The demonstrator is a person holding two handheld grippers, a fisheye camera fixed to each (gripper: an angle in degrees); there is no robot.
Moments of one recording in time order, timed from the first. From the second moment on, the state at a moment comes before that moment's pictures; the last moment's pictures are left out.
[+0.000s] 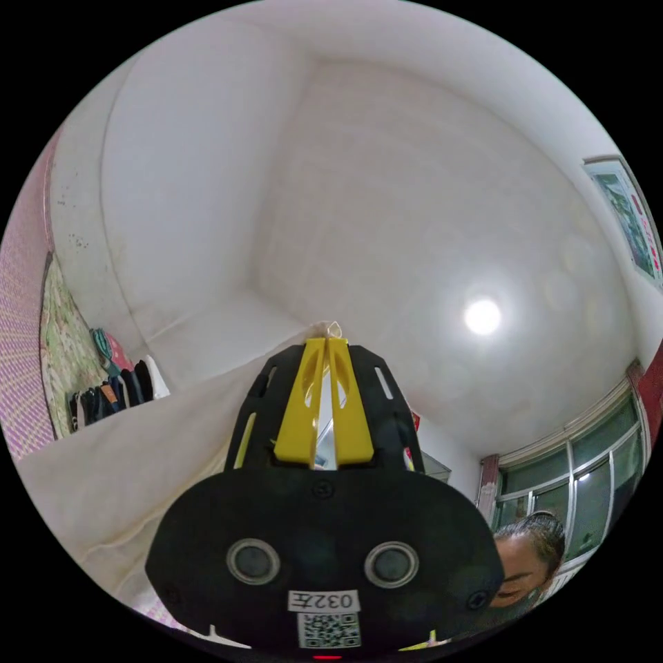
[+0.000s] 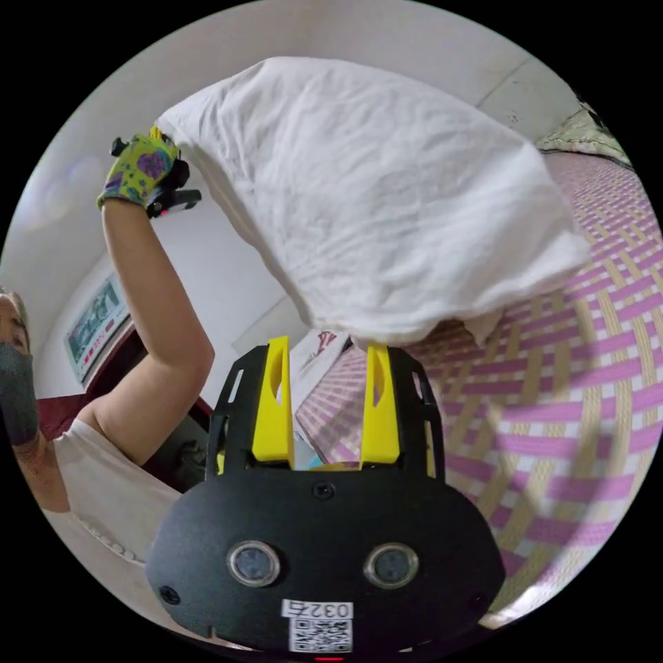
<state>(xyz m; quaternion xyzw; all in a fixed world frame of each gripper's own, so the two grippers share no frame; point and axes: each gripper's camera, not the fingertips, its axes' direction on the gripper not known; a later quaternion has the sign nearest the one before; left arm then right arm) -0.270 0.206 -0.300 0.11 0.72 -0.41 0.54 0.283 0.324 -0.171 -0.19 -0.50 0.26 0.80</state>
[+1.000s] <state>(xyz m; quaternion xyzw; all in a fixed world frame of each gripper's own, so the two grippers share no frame) -0.487 0.269 -0.107 0.00 0.62 -0.46 0.63 0.523 0.006 -0.123 -0.19 -0.45 0.18 0.85</state>
